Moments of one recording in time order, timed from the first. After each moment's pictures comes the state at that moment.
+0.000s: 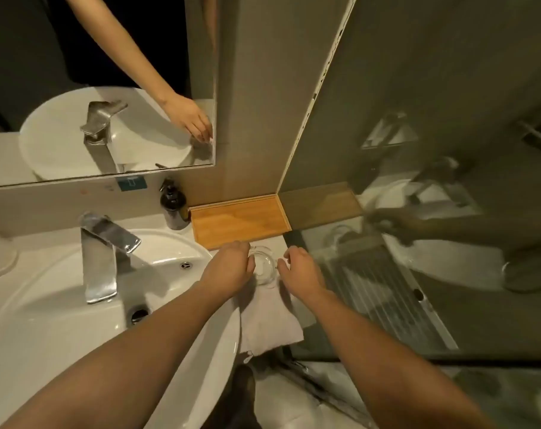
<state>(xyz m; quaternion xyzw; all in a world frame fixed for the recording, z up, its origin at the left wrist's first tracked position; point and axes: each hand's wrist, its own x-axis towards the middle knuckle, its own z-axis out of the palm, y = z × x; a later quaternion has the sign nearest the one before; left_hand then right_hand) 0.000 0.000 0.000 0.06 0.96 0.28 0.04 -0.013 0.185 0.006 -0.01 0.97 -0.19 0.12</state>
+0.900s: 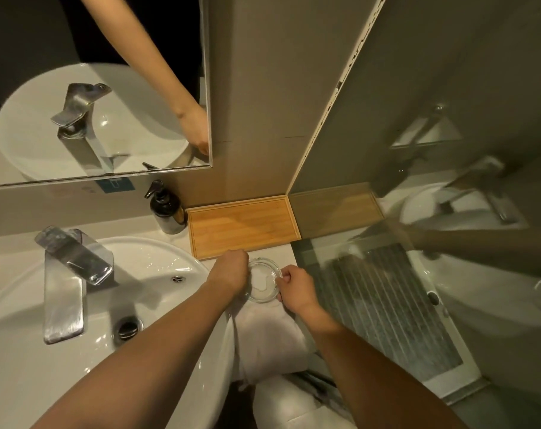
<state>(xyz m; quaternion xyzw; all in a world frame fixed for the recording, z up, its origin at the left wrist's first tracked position) -0.058 0.012 -0.032 -0.08 0.93 0.26 0.23 -0.051 0.181 -0.069 0.11 0.90 -0.36 0.21</state>
